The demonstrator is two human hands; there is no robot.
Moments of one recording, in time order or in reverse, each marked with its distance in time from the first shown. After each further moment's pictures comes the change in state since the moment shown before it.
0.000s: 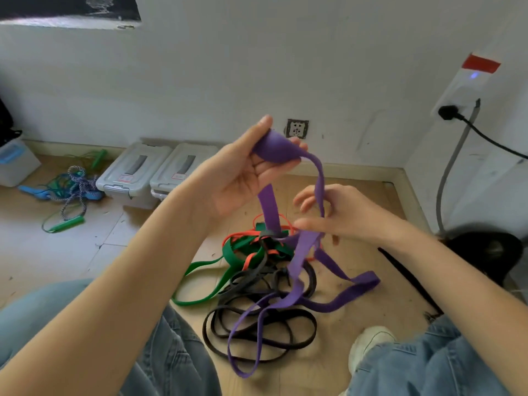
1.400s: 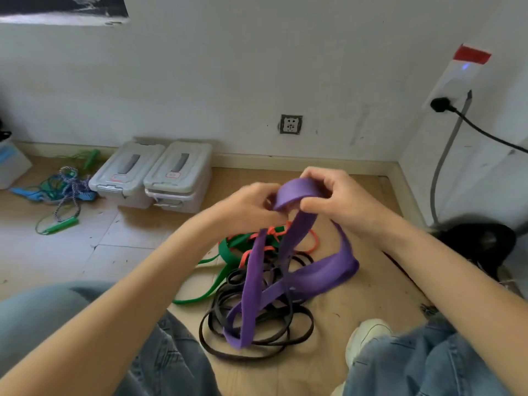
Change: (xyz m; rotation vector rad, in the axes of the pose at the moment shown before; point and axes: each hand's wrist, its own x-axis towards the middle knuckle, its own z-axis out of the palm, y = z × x) left_hand 0.017 -0.049 -0.030 1.370 -0.146 0.200; right_hand -0.001 -0.002 0.001 0.410 0.113 -0.124
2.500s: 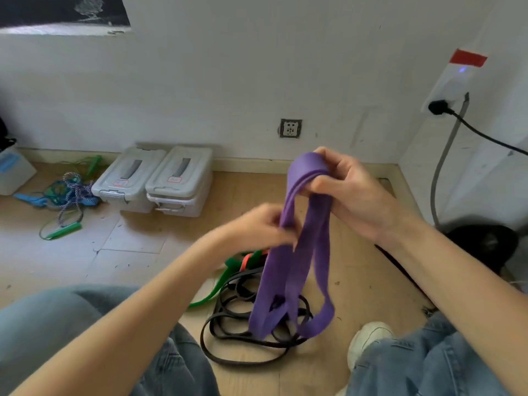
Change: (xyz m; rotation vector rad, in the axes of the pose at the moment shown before) left_hand -0.004 -0.005 0.027 -0.176 -0.129 -0.050; right_hand -0.001 -0.014 -0.011 0.629 0.034 -0.049
